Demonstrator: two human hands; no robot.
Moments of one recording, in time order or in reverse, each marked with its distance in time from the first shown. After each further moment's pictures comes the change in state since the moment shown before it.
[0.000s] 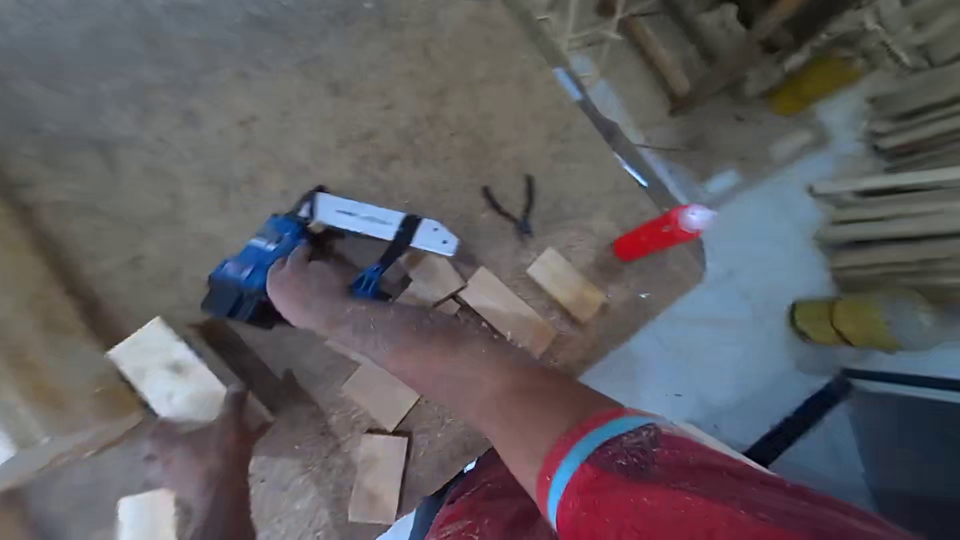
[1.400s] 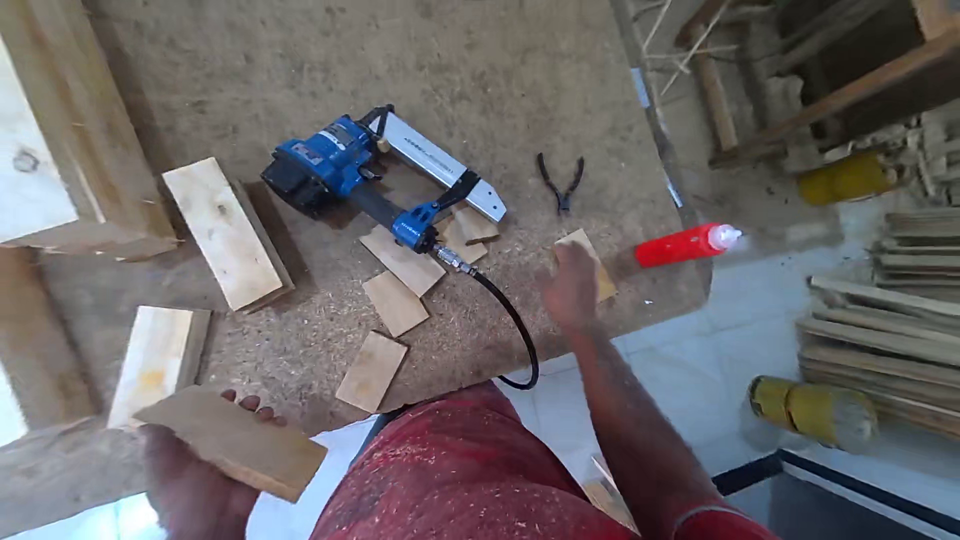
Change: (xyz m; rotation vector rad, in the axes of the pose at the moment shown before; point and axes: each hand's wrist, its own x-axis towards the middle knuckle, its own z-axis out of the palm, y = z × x) left_hand -0.153 -0.152 -0.060 -1.422 -0.479 -0.292; right_hand -0.229 0.250 -0.021 -0.071 0.284 0.399
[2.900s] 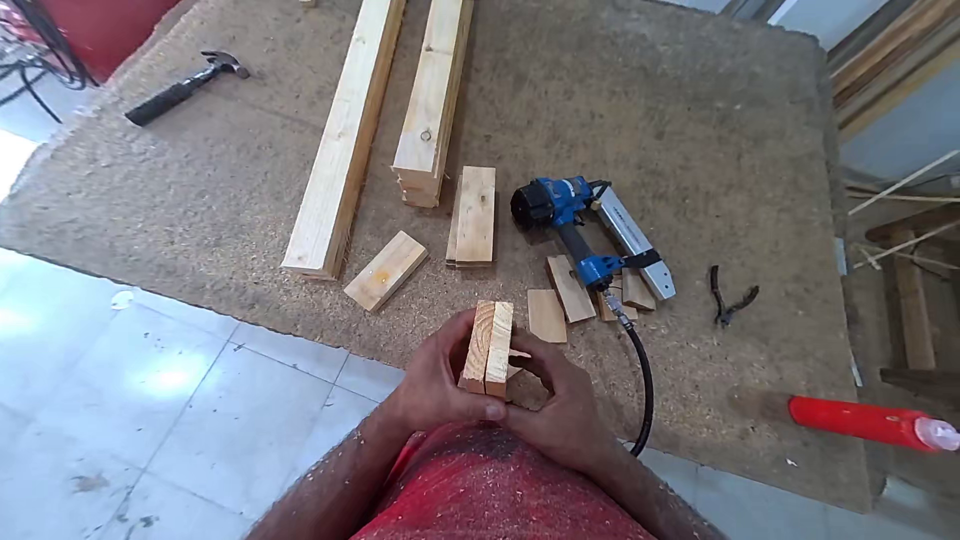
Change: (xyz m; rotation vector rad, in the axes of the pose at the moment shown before) left_hand -0.075 0.057 0.041 0.296 -0.669 0.609; right_hand -0.210 -0.223 0.006 0.915 -0.454 -0.925
